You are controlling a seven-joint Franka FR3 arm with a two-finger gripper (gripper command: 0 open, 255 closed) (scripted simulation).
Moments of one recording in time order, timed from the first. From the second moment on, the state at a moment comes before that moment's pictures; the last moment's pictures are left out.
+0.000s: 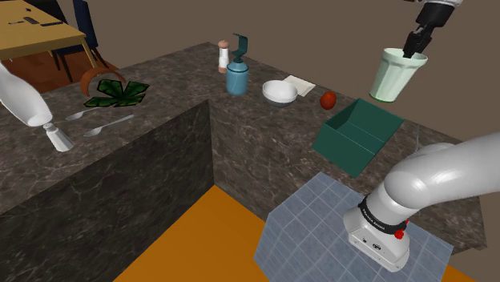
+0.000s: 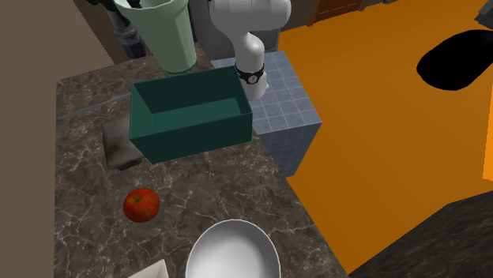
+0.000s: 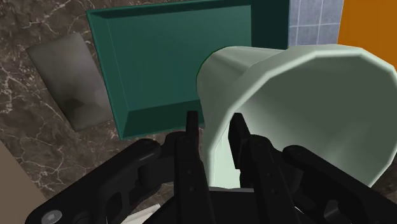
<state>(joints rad) -0.16 -0.49 -0.56 -1.94 -0.13 1.33 -0.56</state>
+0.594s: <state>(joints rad) -0.18 -0.53 -0.57 -2.08 -0.16 1.43 -0.56</state>
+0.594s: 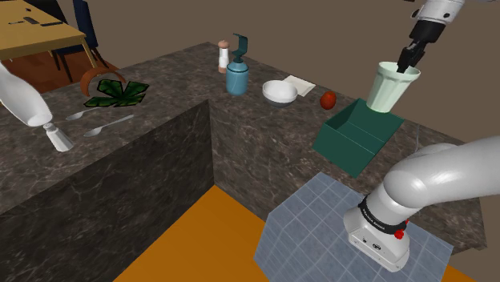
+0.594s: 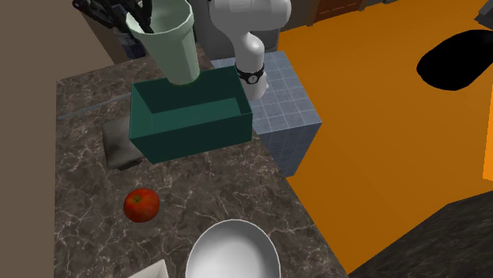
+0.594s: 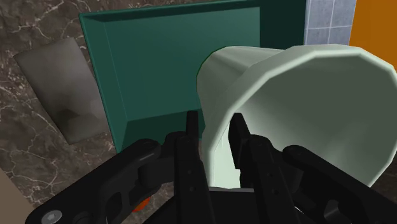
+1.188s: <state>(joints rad) -0.19 -0.54 -0.59 -2.20 -0.18 1.54 -0.56</state>
